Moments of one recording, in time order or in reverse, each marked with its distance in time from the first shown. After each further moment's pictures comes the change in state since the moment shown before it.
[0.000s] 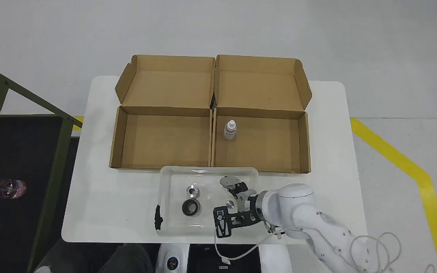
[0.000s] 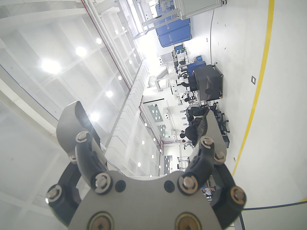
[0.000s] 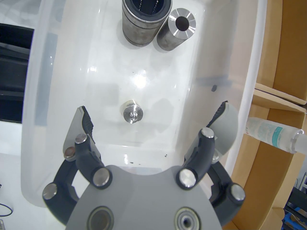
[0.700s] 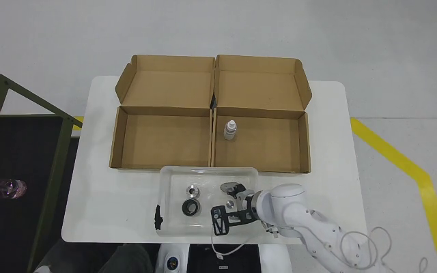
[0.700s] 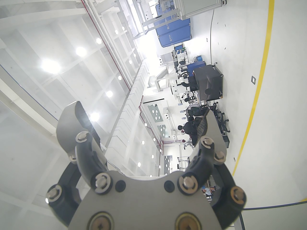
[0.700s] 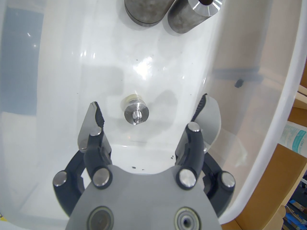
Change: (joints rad) left arm 0.000 0.000 0.000 0.000 0.000 0.000 0.000; right arm 0.043 -0.010 -0.066 0.055 -0.008 0.022 0.072
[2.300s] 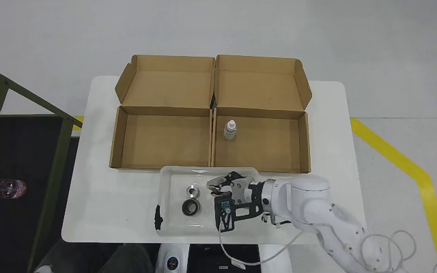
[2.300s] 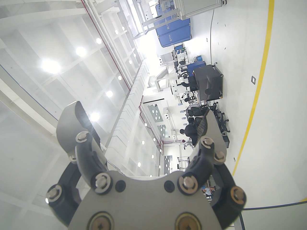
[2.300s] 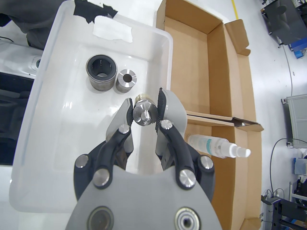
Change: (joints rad) left arm 0.000 0.000 0.000 0.000 0.000 0.000 0.000; right arm -0.017 0.034 0.157 -0.123 -0.067 0.051 -0.461
